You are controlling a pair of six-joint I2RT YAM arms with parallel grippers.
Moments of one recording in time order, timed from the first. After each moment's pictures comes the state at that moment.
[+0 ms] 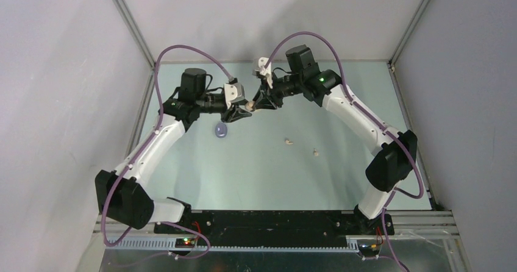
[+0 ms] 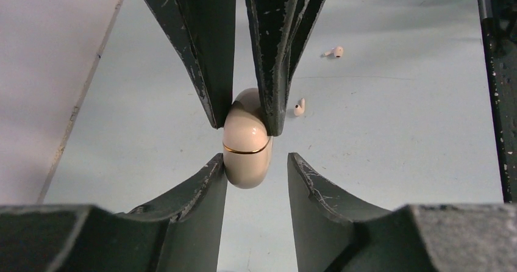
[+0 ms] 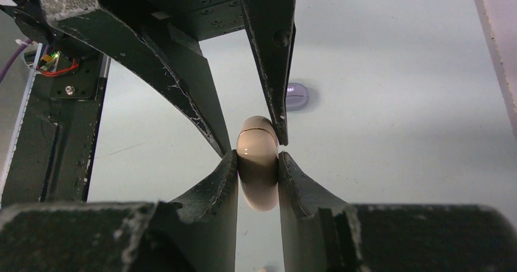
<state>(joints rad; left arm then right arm) -0.34 1.33 1.19 -0.42 0.92 0.70 0.62 1.73 1.75 -0.59 -0.83 -0.55</state>
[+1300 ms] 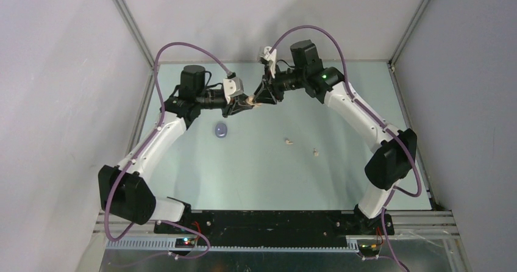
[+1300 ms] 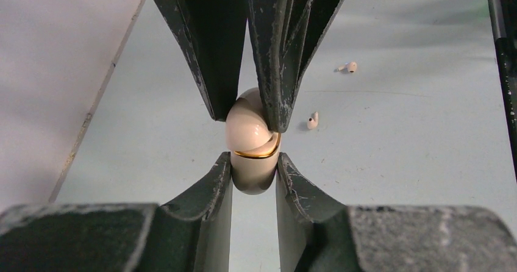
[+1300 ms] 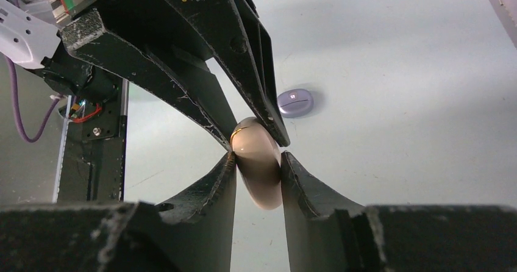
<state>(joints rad) -0.32 1.36 1.19 -0.31 0.95 0.64 0.57 1.75 1.76 -0.51 -0.83 -0.31</state>
